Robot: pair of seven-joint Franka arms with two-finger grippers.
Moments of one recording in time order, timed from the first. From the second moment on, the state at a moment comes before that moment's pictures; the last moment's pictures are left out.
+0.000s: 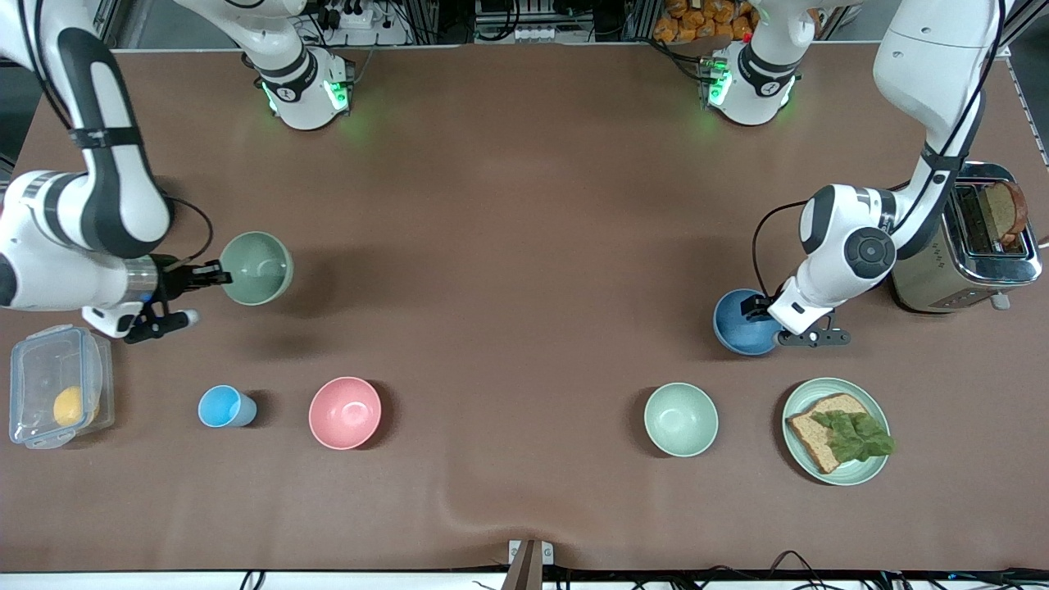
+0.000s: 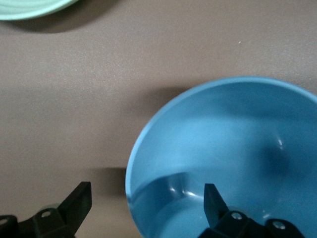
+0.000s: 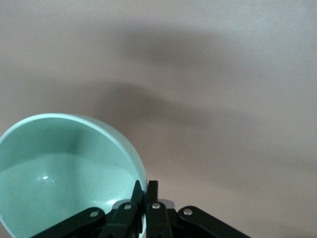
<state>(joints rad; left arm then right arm) 0.05 0.42 -0.14 -2.18 0.14 2.55 -0.18 -0.09 0.29 0.01 -1.90 0.14 1.81 -0.35</state>
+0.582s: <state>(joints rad) 0.08 0.42 -0.14 -2.15 0.14 2.56 -0.19 0.20 0.23 0.02 -1.90 0.18 1.80 0.16</state>
